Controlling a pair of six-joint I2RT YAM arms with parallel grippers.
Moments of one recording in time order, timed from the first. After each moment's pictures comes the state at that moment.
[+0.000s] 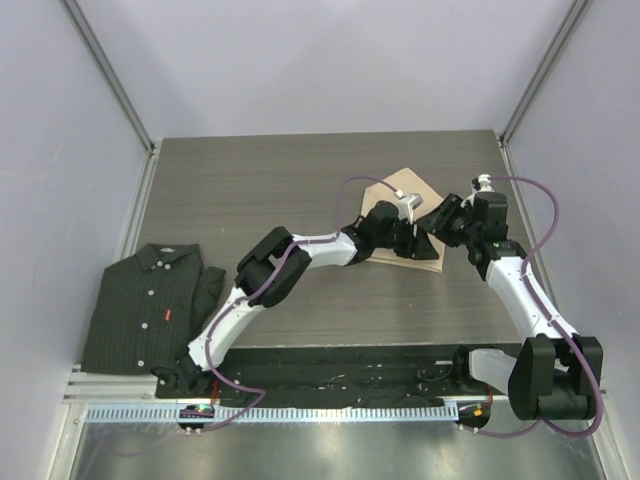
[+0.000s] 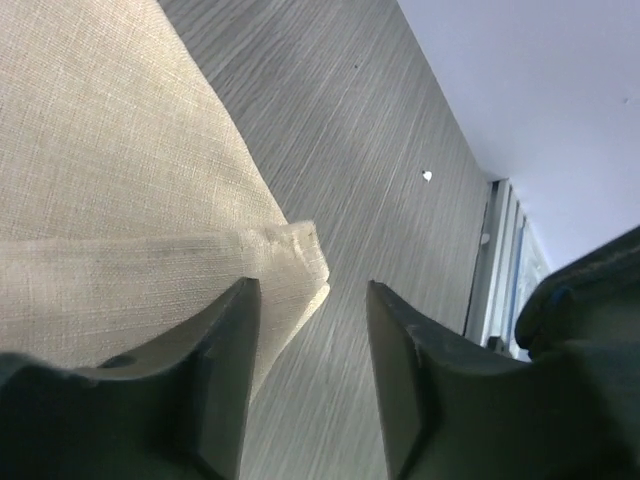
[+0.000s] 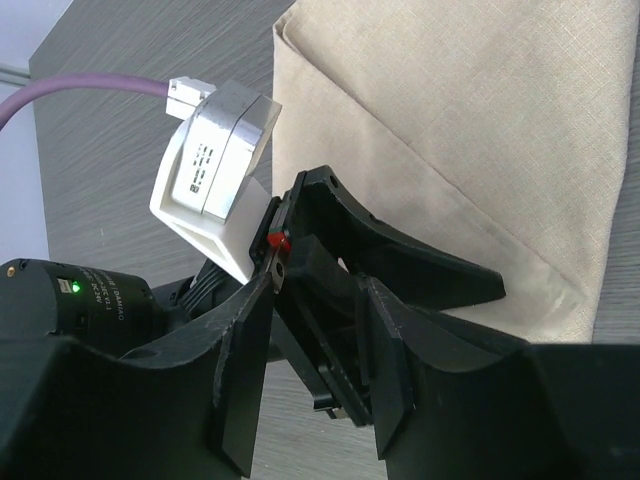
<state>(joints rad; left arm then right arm) -0.92 2.45 1.74 0.36 0.46 -0.72 -0.01 1.14 0.74 -0.17 -0.31 0.61</state>
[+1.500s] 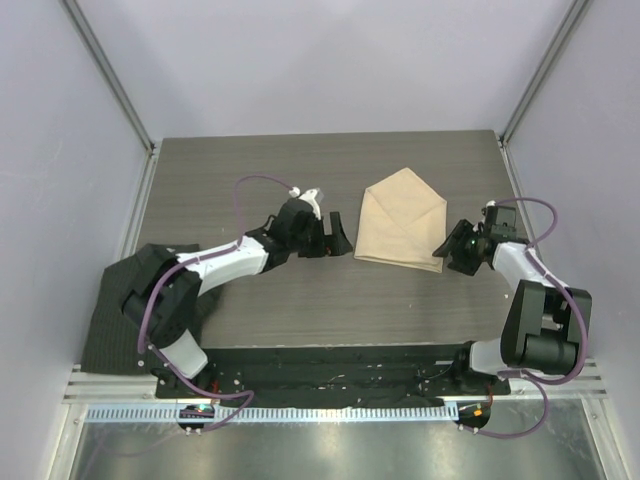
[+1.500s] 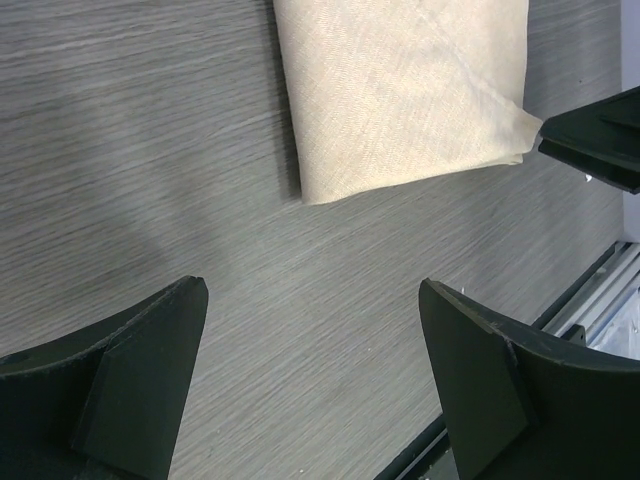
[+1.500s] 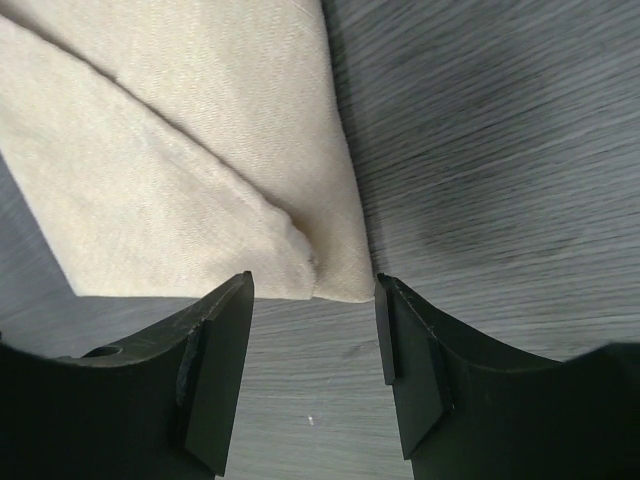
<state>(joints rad) -0.70 1.65 0.98 0.03 0.15 -0.67 -0.22 1.37 0.72 -0.37 -0.31 0.45</state>
